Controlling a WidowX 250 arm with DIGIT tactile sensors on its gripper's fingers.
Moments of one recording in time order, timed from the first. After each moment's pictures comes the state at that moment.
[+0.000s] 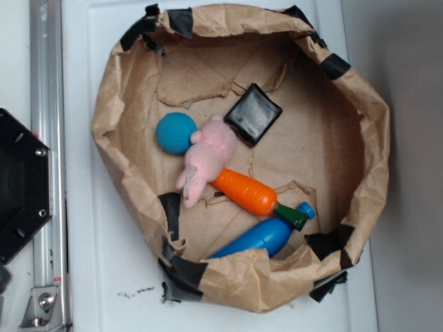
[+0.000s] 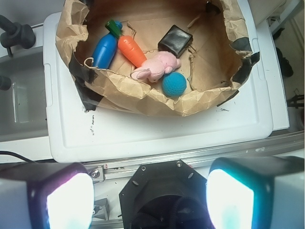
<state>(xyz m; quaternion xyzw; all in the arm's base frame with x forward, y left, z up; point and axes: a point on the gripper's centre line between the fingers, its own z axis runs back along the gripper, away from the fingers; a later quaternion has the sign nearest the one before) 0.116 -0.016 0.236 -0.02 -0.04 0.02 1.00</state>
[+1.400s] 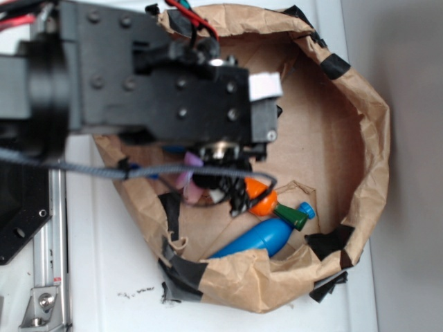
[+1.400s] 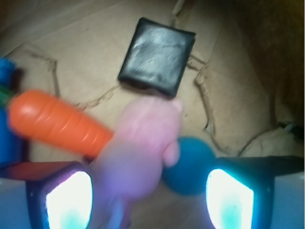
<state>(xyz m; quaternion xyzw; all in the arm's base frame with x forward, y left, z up) 0.238 0.016 0.078 0.04 0.00 0.23 0.97</state>
